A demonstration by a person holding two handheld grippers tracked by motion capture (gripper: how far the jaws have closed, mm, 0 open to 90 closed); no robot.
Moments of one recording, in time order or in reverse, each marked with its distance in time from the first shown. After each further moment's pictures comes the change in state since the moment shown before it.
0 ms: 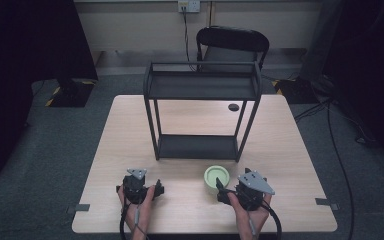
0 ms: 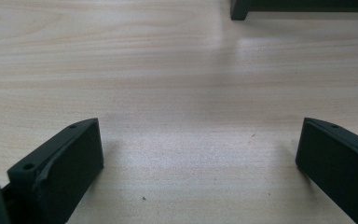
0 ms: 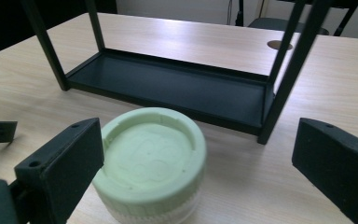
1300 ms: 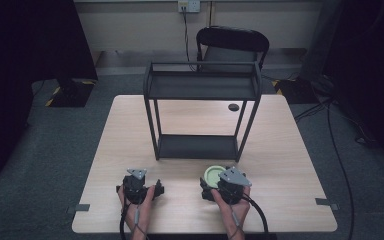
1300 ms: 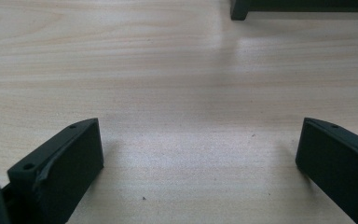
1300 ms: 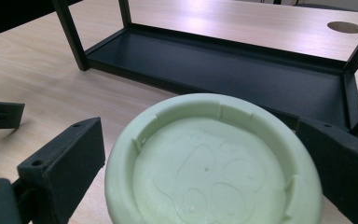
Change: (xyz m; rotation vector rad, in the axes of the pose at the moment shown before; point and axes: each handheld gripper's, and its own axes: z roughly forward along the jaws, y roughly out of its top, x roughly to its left) left arm 0.000 0.000 0.000 0.000 0.000 0.000; right arm 0.020 -0.019 0.053 0.045 0.099 -0.026
